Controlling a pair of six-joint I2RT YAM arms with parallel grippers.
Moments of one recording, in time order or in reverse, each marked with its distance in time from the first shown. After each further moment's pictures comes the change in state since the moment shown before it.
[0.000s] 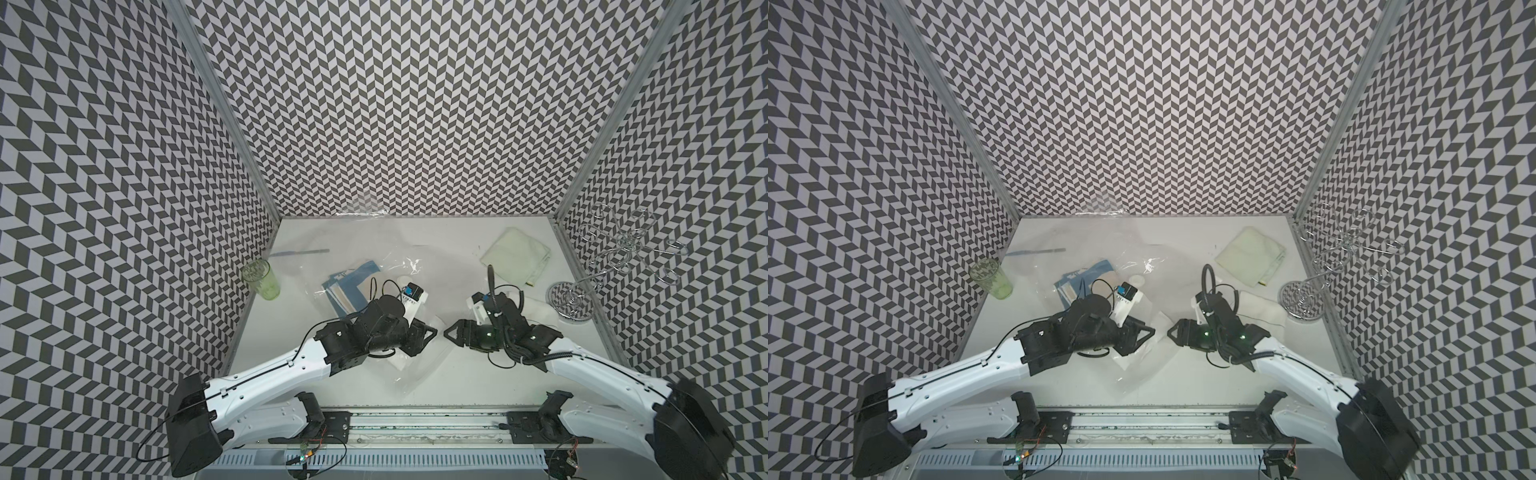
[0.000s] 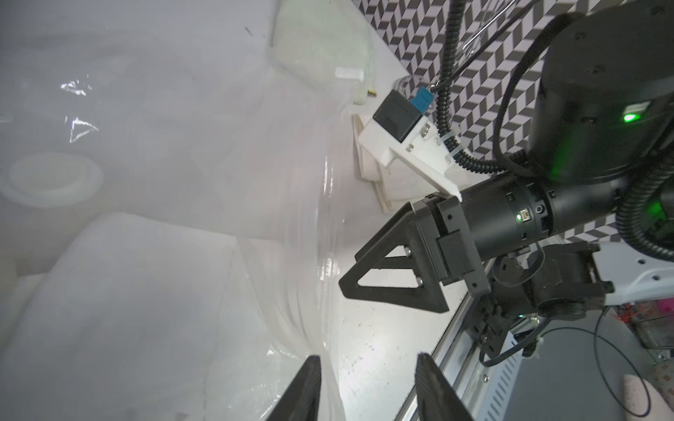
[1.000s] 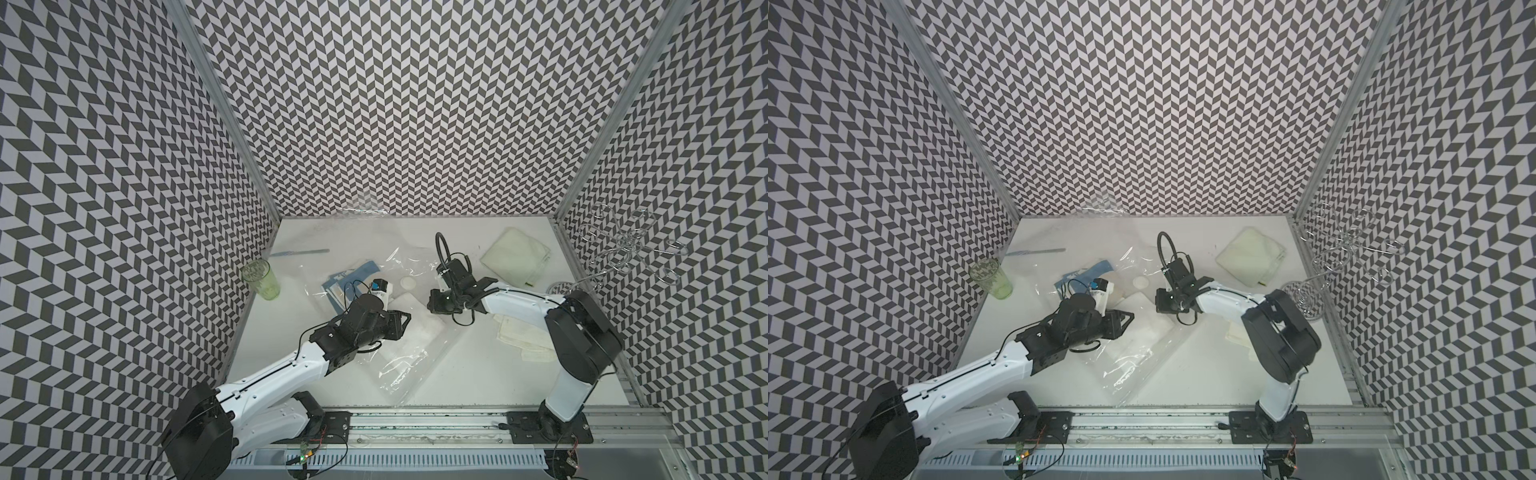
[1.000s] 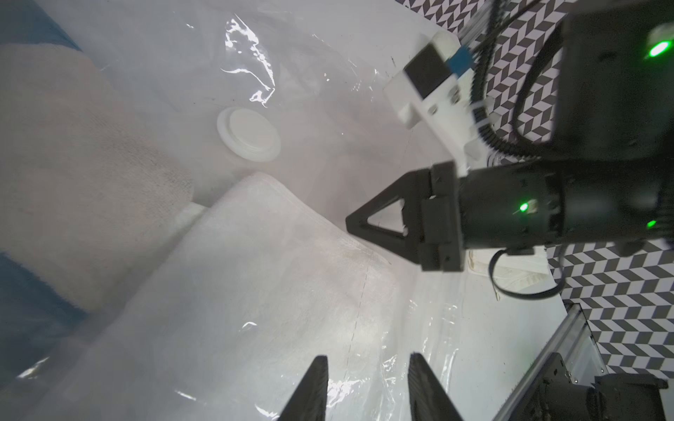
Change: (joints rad) left arm 0.226 -0.026 -0.220 0.165 -0.051 -0.191; right arm 0.053 0.796 0.528 0.029 0.085 -0.175
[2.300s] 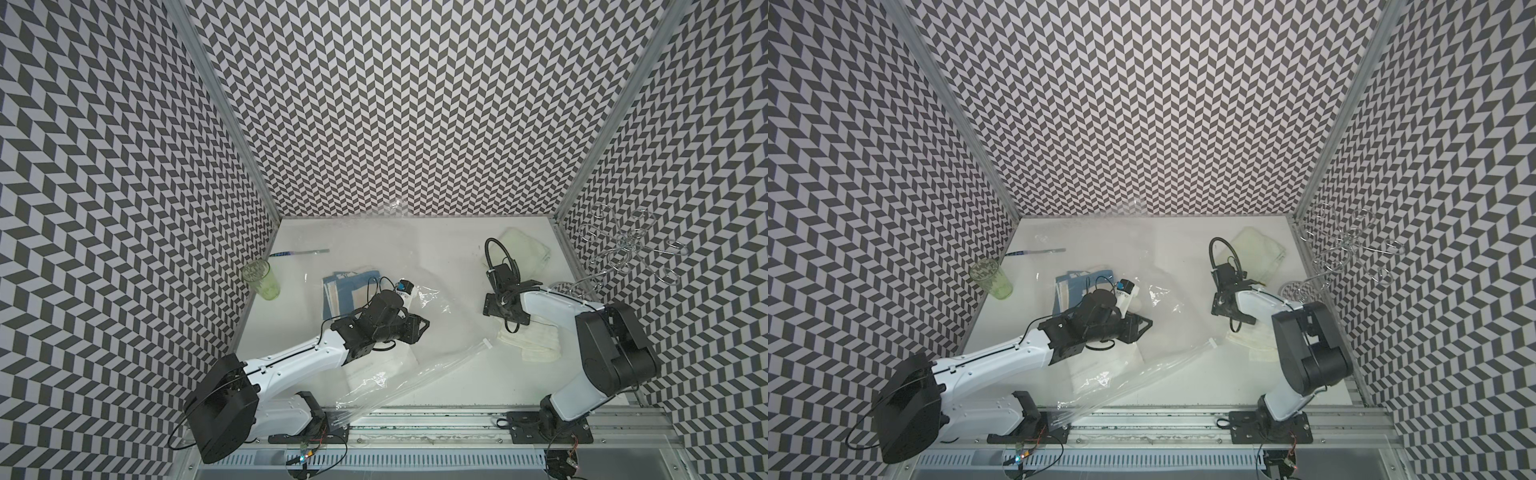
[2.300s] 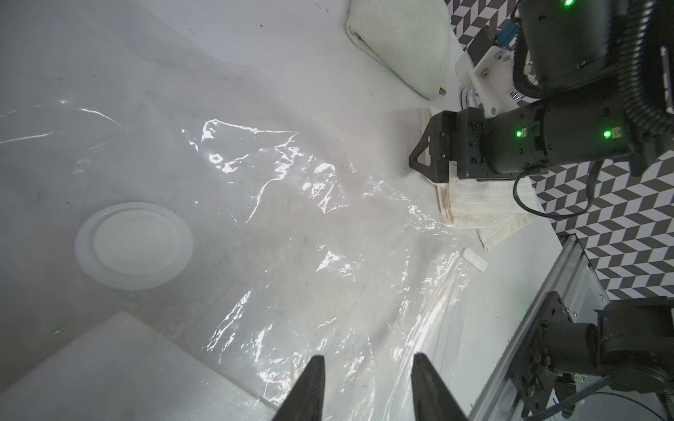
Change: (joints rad) left arm -0.081 0.178 0.102 0.024 0.085 0.126; right arm -0.382 -0.190 -0.204 -0.240 0.531 -0.055
